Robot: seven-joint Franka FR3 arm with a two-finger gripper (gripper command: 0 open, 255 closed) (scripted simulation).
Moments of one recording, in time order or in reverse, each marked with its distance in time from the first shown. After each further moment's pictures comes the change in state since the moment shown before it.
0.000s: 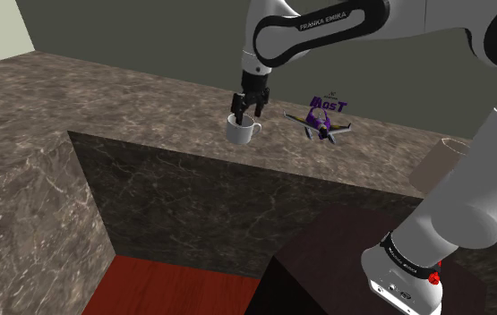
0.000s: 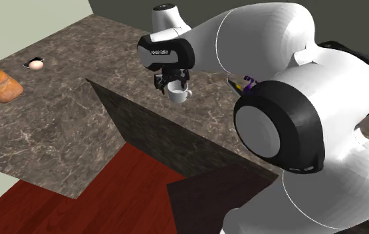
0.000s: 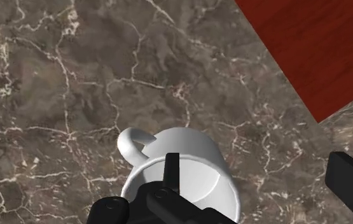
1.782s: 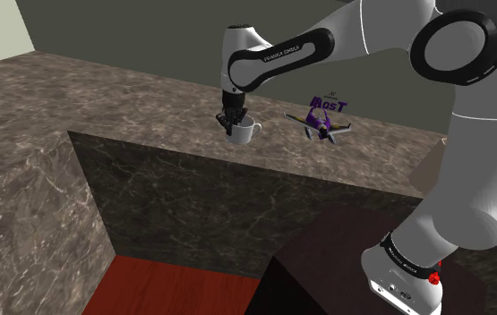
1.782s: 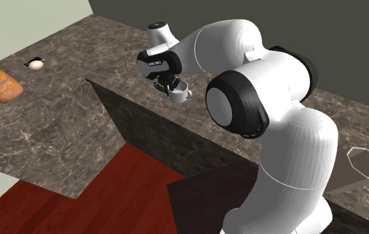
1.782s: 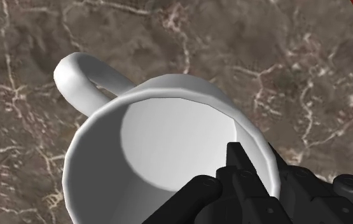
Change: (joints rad) arm 0.037 0.281 -0.021 0.190 -0.095 0.086 0.077
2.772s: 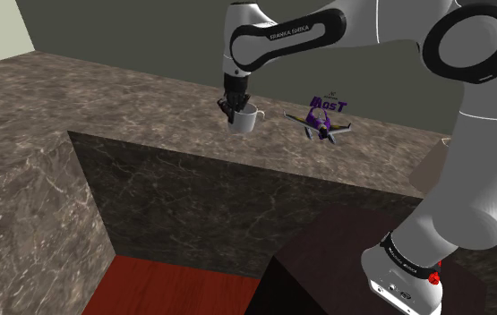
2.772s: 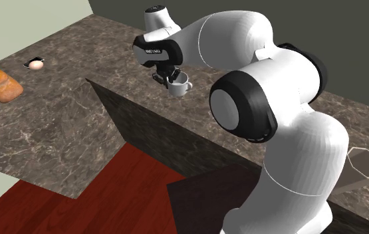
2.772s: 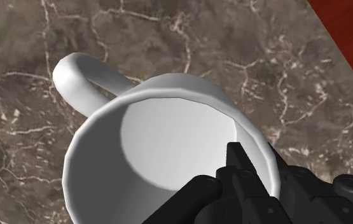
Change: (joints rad) arm -0.003 -0.053 0.007 0.060 0.016 -0.111 -0.015
